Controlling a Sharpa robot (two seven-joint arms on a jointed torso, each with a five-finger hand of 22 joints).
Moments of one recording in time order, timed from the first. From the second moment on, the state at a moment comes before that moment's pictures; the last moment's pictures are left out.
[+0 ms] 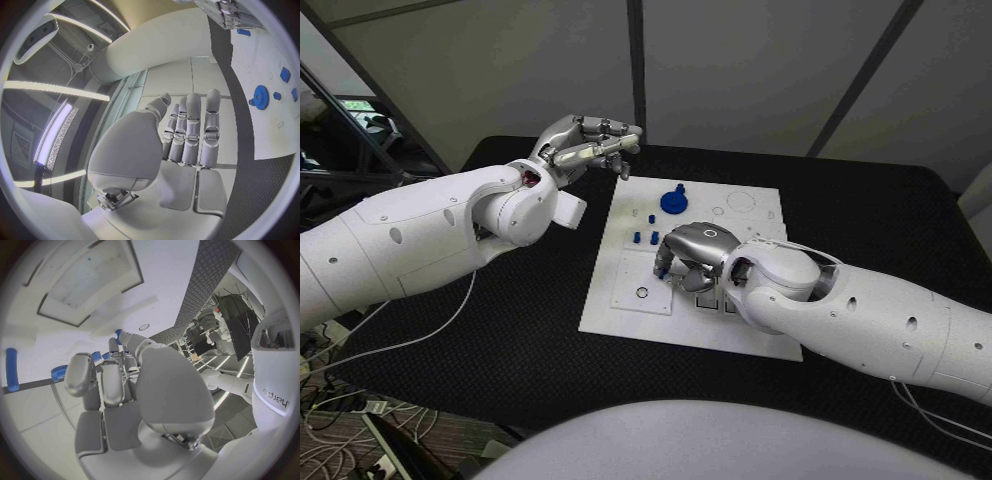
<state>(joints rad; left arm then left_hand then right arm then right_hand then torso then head) 1.08 -0.86 0.14 1.44 -0.21 -0.15 0.36 1.41 -0.09 0.30 0.05 0.14 1.01 0.17 0.14 0.09 1.04 0.10 0.37 0.19 1.06 0.03 1.01 0.44 0.13 1.11 0.13 0.34 1.20 0.97 -0.58 0.04 1.54 -1.78 -0.18 -0.15 1.49 -0.12 0.49 0.00 0.21 1.13 0.14 0.15 0.11 1.19 0.09 0.19 0.10 1.46 -0.02 1.34 1.23 0.09 1.31 0.09 1.35 1.20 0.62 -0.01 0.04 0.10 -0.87</state>
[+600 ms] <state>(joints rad) 1.08 -0.86 0.14 1.44 -0.21 -0.14 0.35 1.41 -0.09 0.30 0.05 0.14 1.01 0.18 0.14 0.08 1.03 0.11 0.37 0.19 1.06 0.03 1.01 0.44 0.13 1.11 0.13 0.34 1.20 0.97 -0.59 0.03 1.55 -1.80 -0.20 -0.15 1.42 -0.17 0.46 0.01 0.21 1.01 0.18 0.07 0.08 1.04 0.12 0.11 0.07 1.46 0.02 1.31 1.17 0.09 1.23 0.13 1.28 1.10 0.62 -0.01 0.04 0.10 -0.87</state>
